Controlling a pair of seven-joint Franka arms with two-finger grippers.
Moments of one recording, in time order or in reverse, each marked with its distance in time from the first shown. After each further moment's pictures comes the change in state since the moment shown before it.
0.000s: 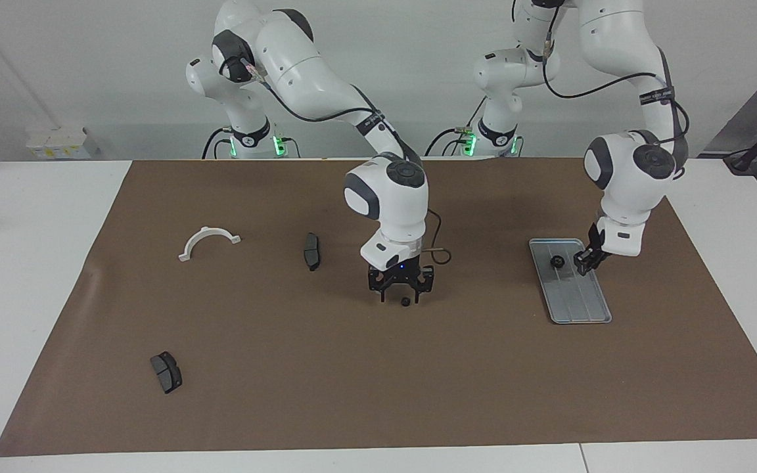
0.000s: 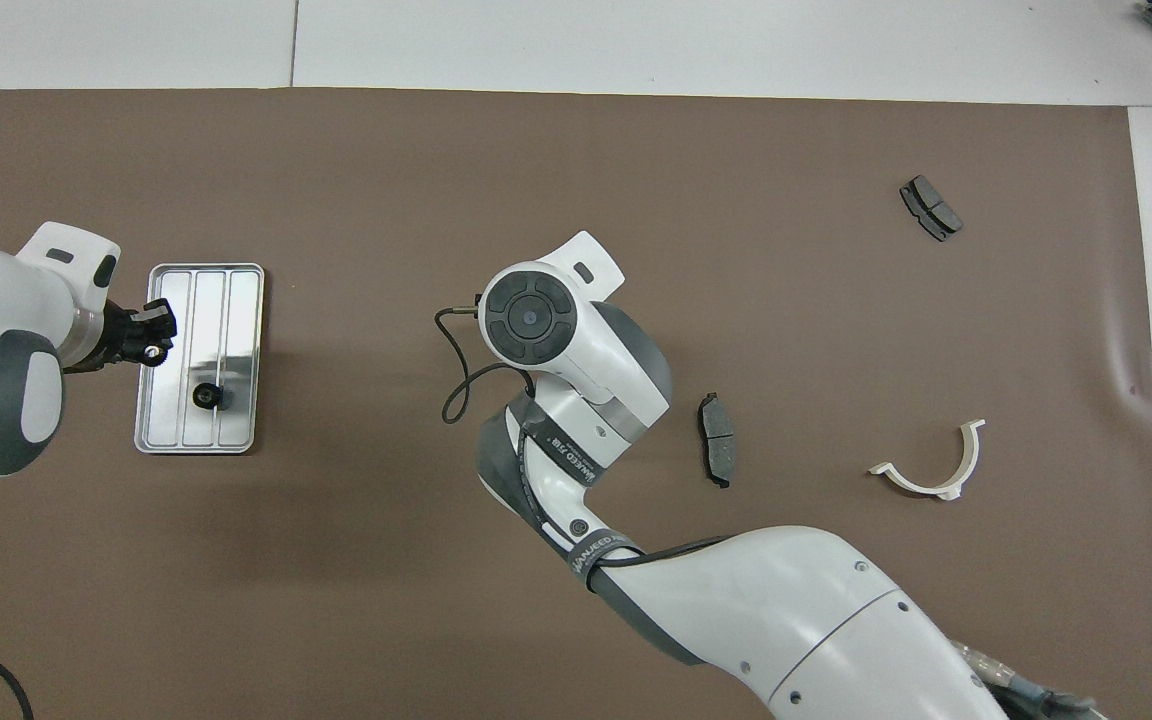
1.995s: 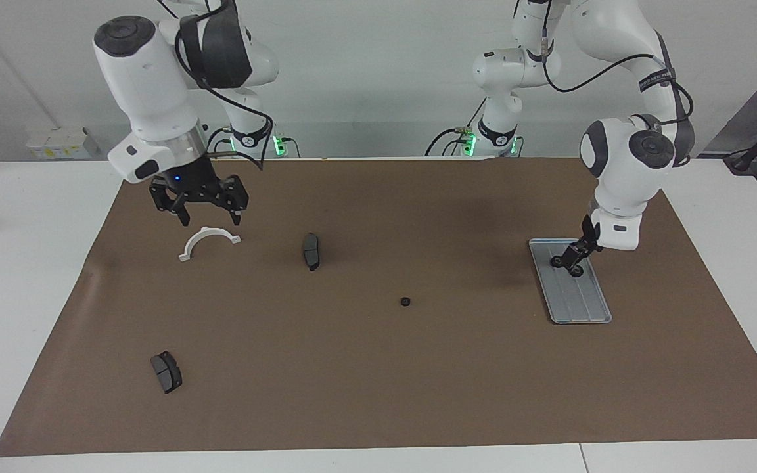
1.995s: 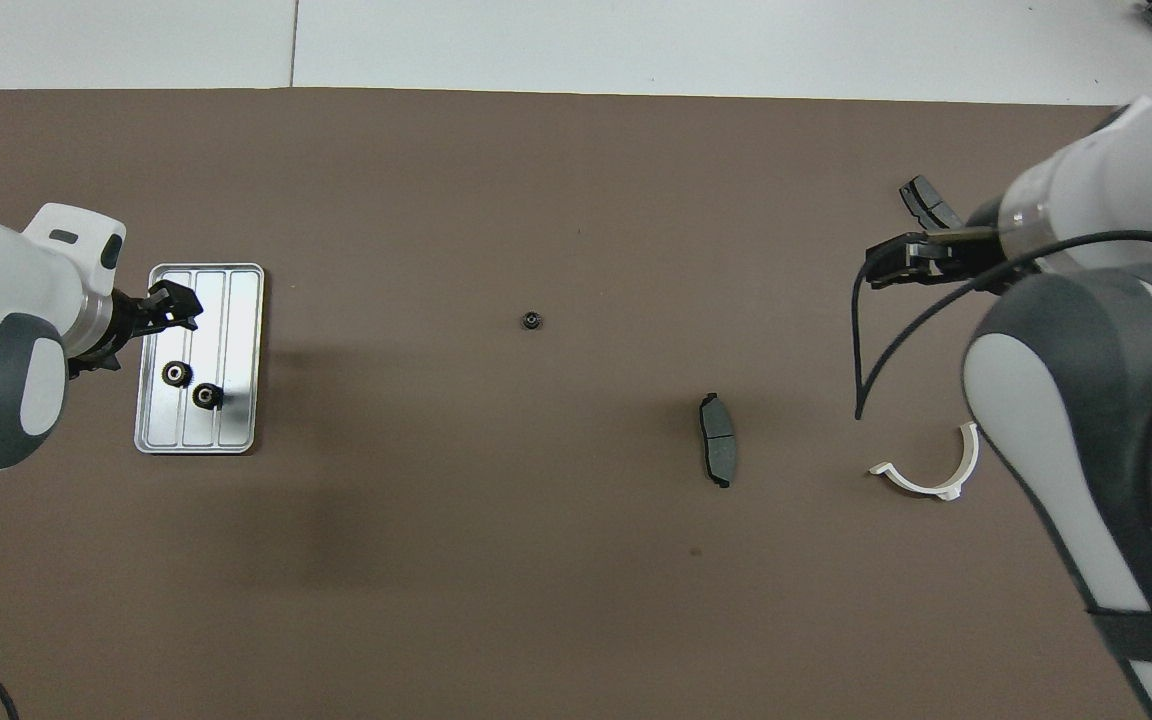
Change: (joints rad) left arm -0.051 -0.030 0.032 -0.015 0.000 -0.026 -0.104; right arm -0.458 -0.531 -0.002 -0.175 0.179 -0.490 -0.622
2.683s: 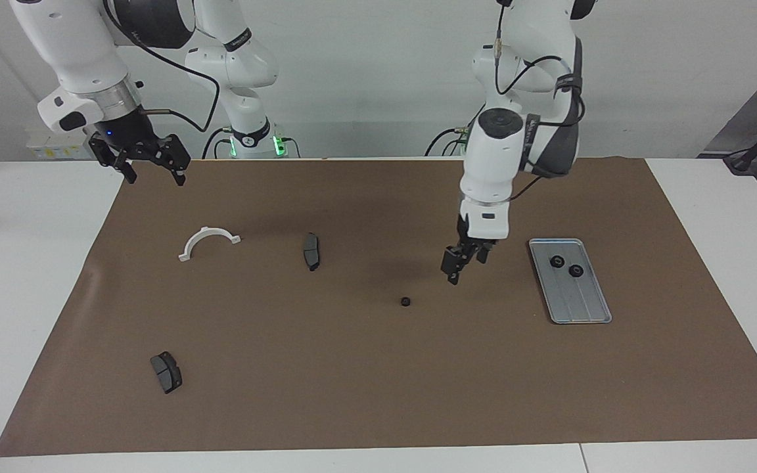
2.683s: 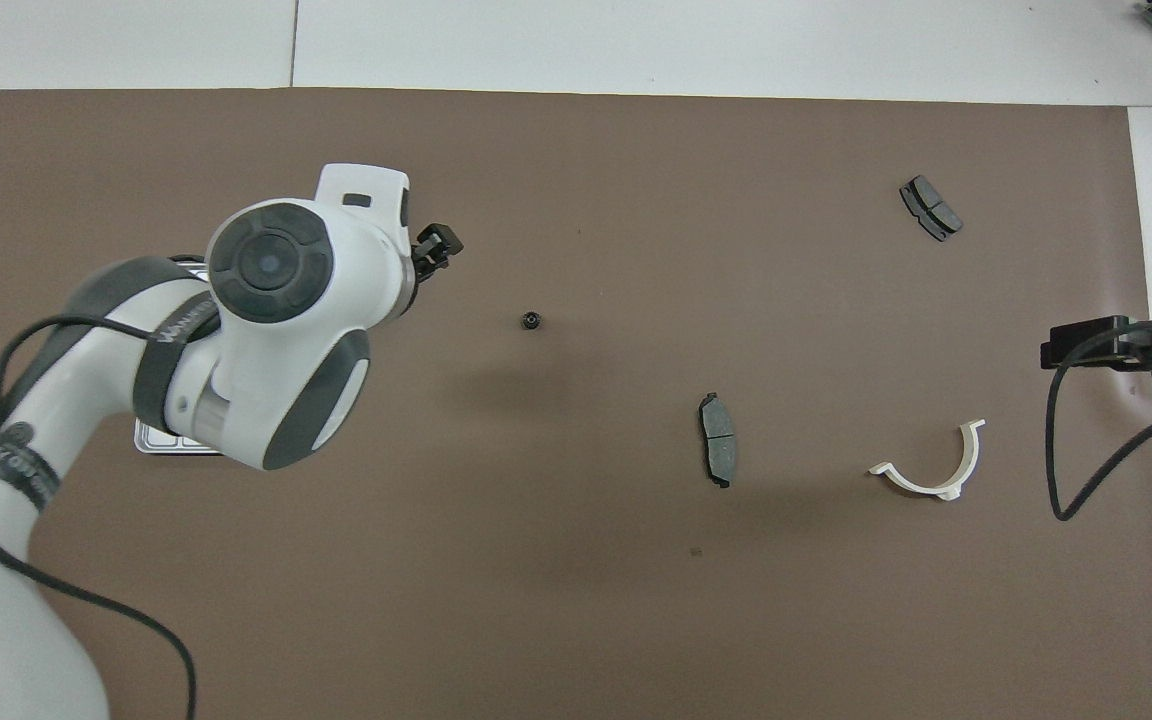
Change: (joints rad) left arm -0.406 0.073 -0.008 0.237 0.000 -0.031 -0.506; right arm -0.199 -0.288 -0.016 -0.211 0.027 -0.098 -0.168
